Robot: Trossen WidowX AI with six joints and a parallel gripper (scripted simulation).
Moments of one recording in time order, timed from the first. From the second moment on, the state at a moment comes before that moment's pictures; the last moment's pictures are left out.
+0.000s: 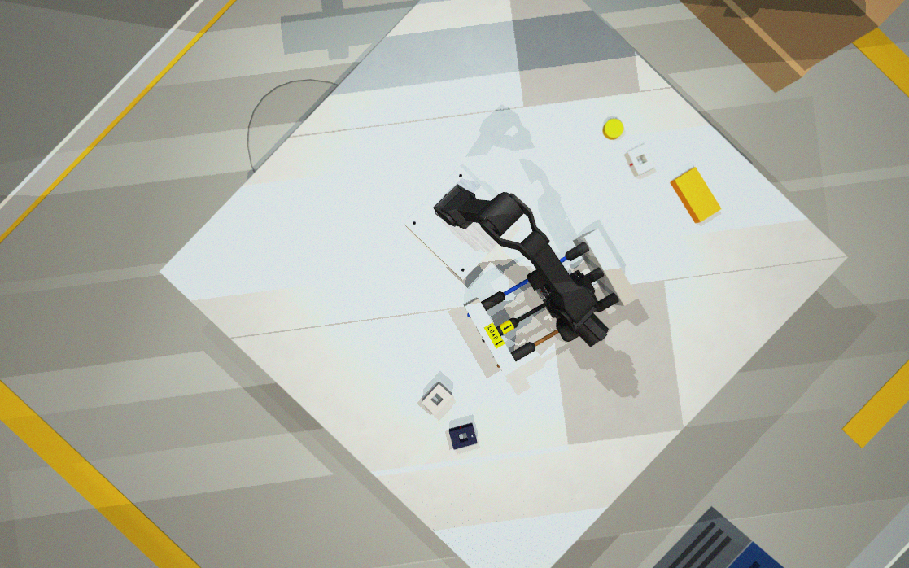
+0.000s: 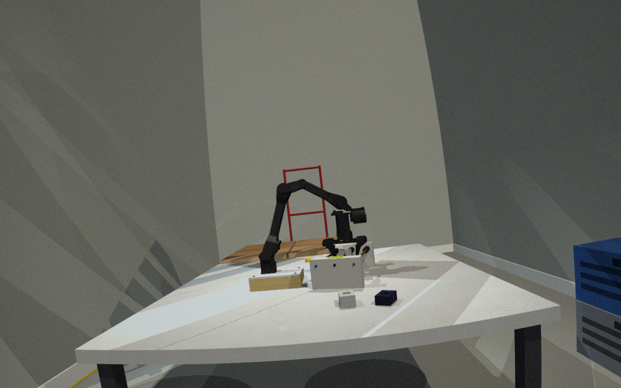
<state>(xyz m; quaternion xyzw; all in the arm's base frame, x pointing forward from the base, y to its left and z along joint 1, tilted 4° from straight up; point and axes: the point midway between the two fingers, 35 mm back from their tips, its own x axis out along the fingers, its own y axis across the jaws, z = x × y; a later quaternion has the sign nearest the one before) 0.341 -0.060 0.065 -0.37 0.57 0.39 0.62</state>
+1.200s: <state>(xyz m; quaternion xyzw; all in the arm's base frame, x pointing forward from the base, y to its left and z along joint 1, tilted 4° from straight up) 0.340 -0.059 0.057 -0.37 0.57 0.39 0.62</state>
